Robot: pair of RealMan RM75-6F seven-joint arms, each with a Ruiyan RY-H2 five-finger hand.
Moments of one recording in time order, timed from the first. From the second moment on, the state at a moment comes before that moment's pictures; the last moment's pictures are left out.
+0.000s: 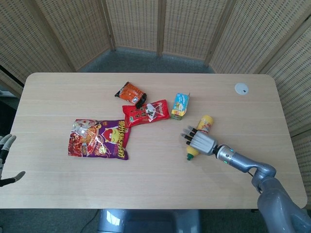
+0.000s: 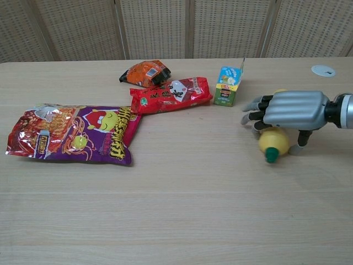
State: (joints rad) left arm -0.05 -1.05 -0.02 -1.59 1.50 1.49 0.00; right arm 0.81 -1.79 -0.24 -0.35 -1.97 1.10 0.34
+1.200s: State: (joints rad) left arm -0.05 -1.03 -0.02 -1.61 1.51 1.50 -0.03; right arm 0.85 -1.54 -0.27 -0.70 -1.97 1.33 0.22
